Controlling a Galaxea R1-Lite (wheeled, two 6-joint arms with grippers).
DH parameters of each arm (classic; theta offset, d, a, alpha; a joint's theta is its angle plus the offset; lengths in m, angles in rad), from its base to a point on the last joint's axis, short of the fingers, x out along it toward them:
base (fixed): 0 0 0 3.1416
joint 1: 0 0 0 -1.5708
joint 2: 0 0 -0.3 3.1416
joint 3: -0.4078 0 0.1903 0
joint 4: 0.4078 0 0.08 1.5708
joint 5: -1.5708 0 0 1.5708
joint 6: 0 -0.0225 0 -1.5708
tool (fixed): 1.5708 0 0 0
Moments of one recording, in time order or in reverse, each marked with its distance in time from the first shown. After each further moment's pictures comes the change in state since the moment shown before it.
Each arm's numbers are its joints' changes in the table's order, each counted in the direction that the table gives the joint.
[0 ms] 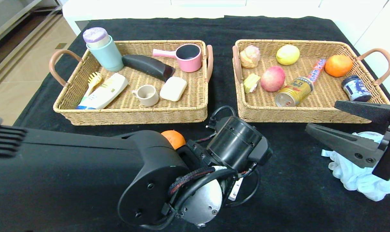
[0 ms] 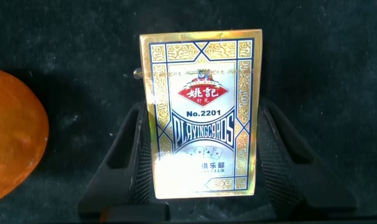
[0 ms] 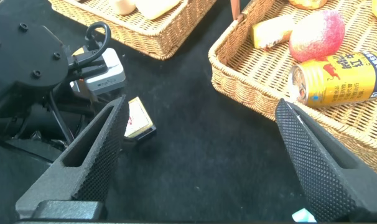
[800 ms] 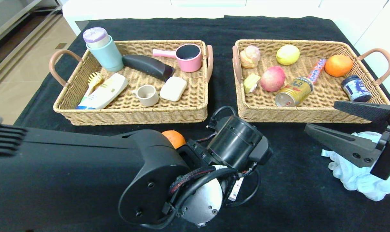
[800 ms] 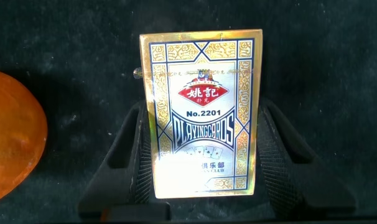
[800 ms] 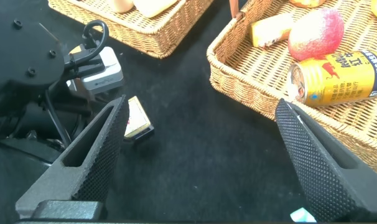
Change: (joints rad) left arm 0.002 0.003 -0.008 0.007 -0.005 -0.007; right arm 0.004 -0.005 0.001 0.000 0.000 0.006
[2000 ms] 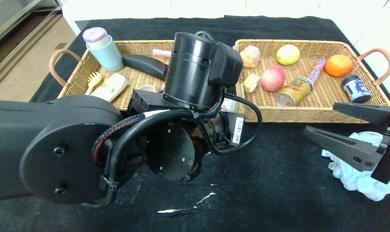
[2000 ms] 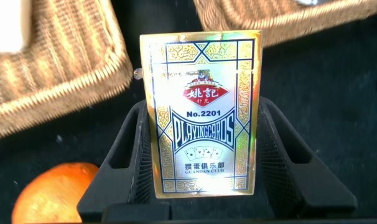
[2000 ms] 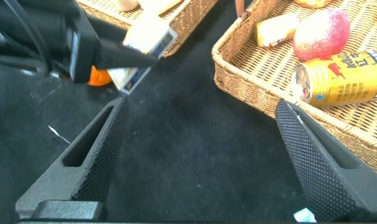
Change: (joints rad) left arm -0.047 0.133 -0.021 -0.337 -0.004 -0.118; right arm -0.013 0.005 0.007 0.001 -0.001 0.005
